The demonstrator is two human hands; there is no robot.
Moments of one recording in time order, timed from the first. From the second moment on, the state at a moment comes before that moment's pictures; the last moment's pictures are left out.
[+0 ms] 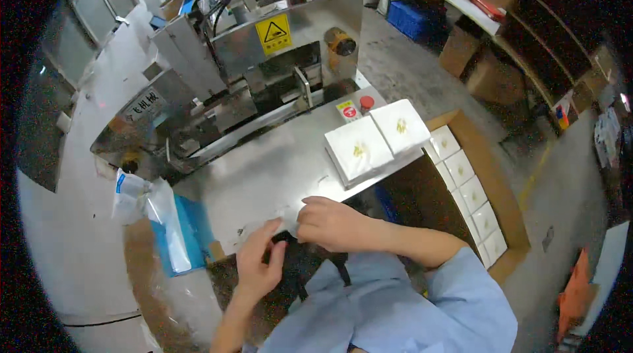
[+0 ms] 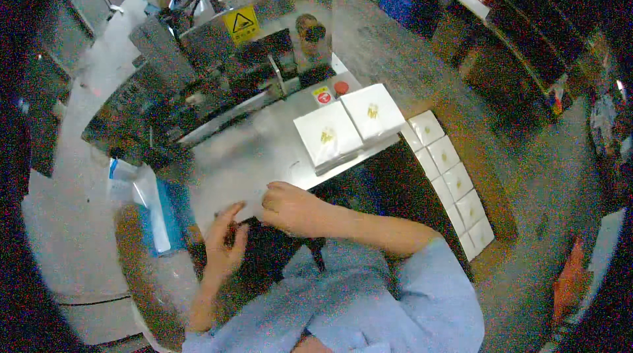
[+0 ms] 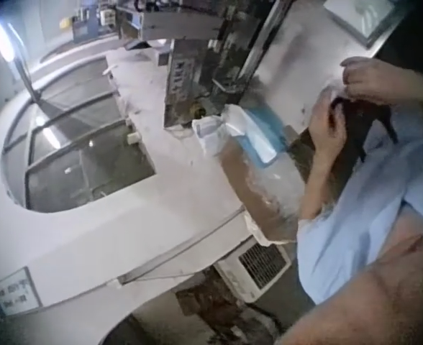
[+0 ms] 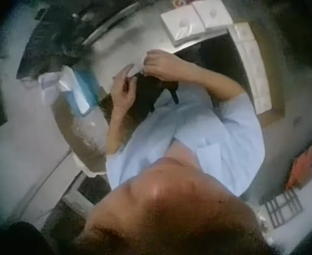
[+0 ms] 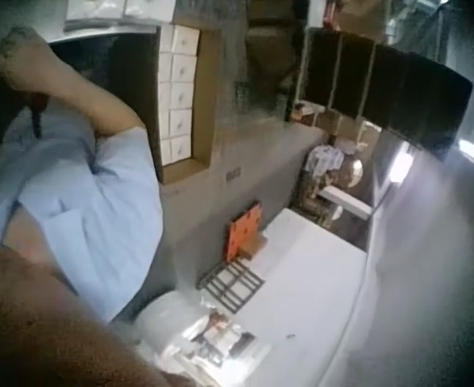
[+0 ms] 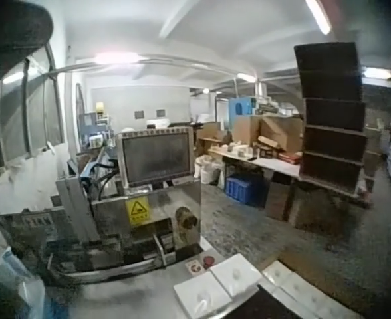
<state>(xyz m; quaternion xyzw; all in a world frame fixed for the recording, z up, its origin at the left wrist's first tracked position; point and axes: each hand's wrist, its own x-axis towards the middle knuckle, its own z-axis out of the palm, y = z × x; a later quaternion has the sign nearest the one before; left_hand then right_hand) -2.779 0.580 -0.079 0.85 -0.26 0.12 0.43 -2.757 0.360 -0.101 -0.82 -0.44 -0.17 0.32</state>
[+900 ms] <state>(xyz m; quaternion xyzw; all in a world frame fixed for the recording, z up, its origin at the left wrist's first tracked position) -2.546 0.692 -0.116 0.87 -0.27 -0.26 0.33 -2.518 0.369 -0.103 -0.86 -0.39 0.23 0.26</state>
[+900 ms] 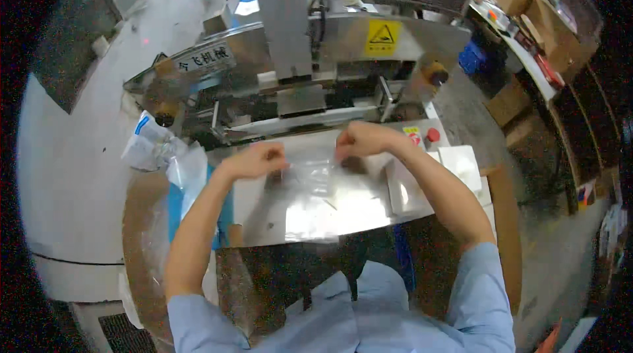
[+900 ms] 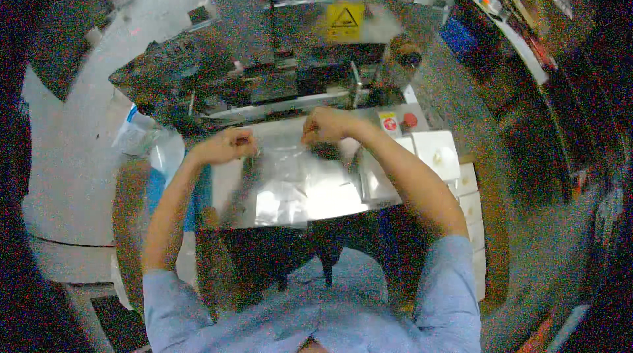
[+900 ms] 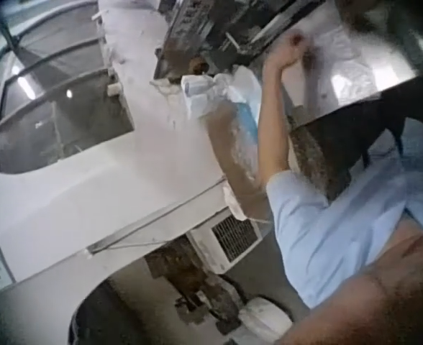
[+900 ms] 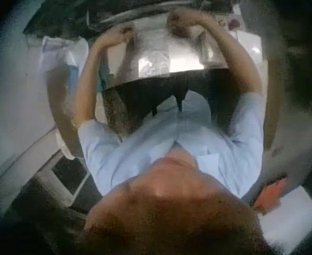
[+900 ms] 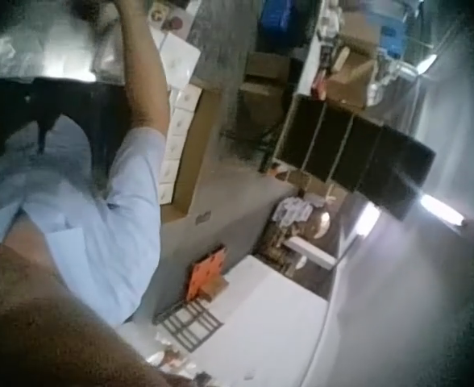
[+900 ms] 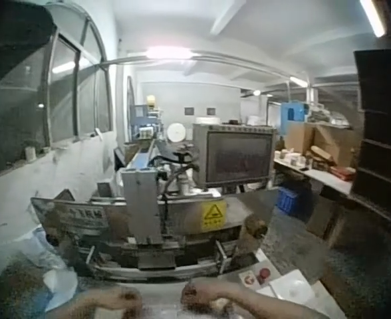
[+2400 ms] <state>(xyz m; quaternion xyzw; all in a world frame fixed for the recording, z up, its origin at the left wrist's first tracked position) -2.713 0.569 -0.191 0.95 -0.14 0.17 0.22 -2.460 0.431 -0.129 -0.94 -0.31 -0.12 0.02</state>
